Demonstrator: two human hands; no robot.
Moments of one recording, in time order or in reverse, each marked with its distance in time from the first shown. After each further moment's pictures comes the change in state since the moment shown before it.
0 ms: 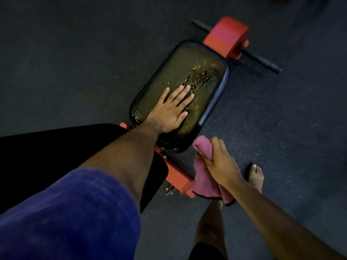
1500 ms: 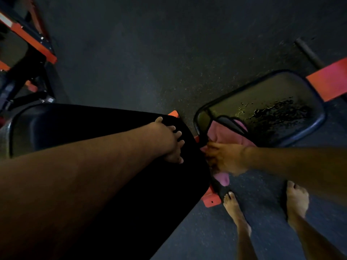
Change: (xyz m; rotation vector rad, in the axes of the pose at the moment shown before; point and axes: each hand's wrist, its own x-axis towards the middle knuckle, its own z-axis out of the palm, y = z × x) left_hand -0.140 -0.019 -0.185 0.068 -1.271 -0.373; right_hand 0.150 -0.121 0.012 -1.472 -0.783 -1.710
